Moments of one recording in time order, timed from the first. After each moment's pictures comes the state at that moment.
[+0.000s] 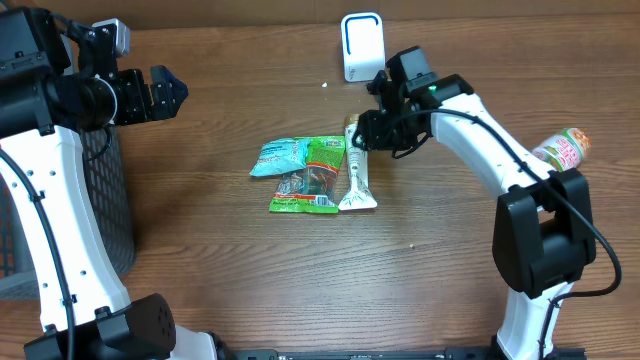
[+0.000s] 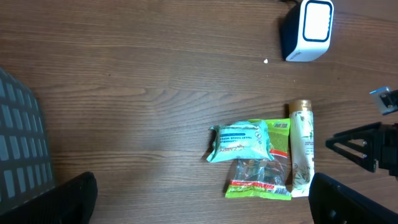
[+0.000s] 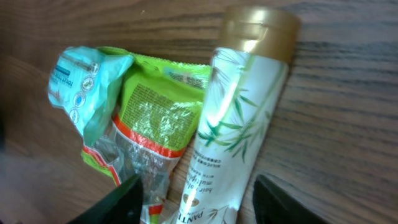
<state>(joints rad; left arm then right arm) 0.30 1.67 1.99 -1.34 0.38 0.11 0.38 2.04 1.63 -0.82 -0.41 0.25</state>
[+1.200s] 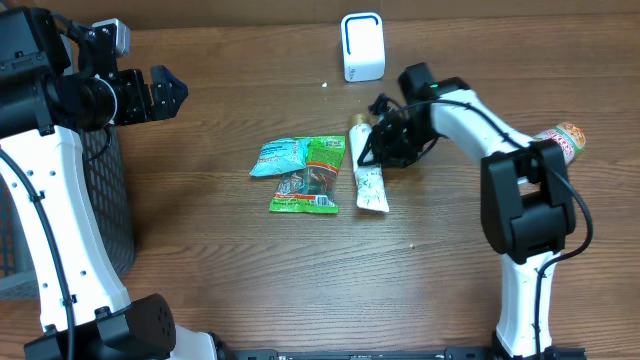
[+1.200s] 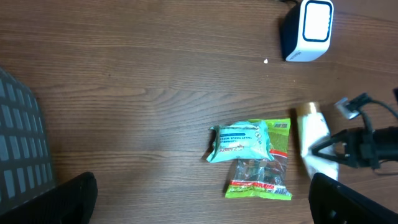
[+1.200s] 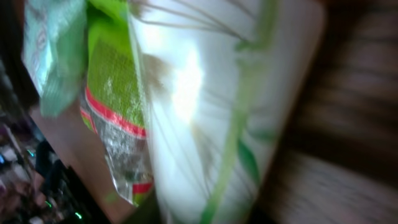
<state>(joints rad) 0.30 1.67 1.99 -1.34 0.38 0.11 0.27 2.24 1.67 -0.93 -0.72 0.07</state>
